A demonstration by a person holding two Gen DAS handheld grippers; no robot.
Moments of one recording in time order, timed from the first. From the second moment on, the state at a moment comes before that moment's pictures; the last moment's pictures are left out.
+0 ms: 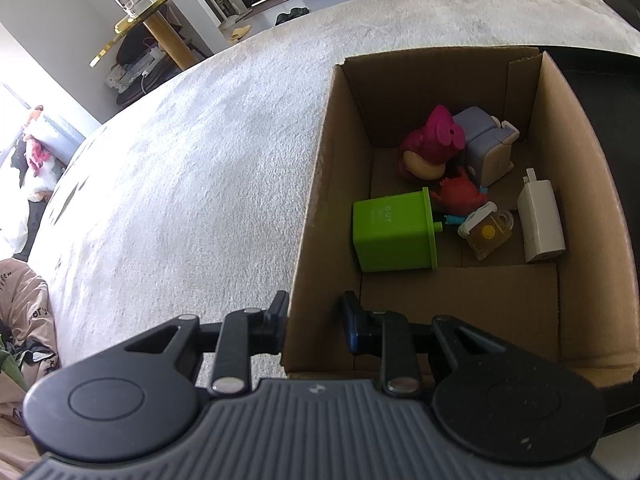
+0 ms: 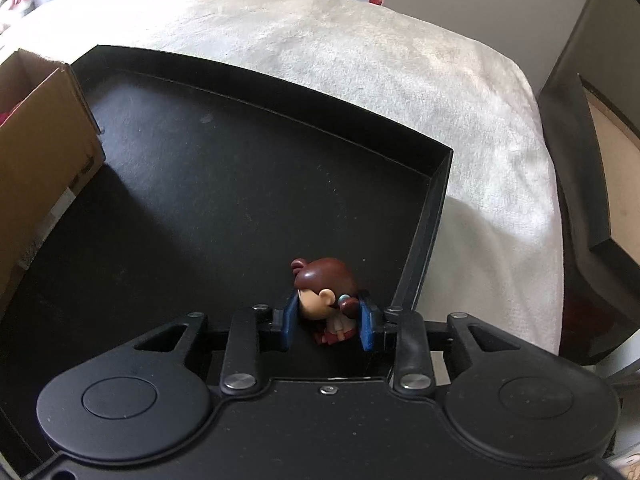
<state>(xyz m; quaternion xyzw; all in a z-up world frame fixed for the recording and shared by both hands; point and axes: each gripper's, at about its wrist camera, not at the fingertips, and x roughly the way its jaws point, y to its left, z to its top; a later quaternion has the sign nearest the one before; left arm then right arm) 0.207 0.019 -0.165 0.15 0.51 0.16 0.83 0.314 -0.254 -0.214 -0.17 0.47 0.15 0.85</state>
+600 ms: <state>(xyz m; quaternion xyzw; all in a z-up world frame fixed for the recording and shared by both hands) 0.203 0.023 -0.161 0.14 0.50 0.16 0.84 0.272 -0.214 -0.167 -0.15 0.44 0.19 0.86</state>
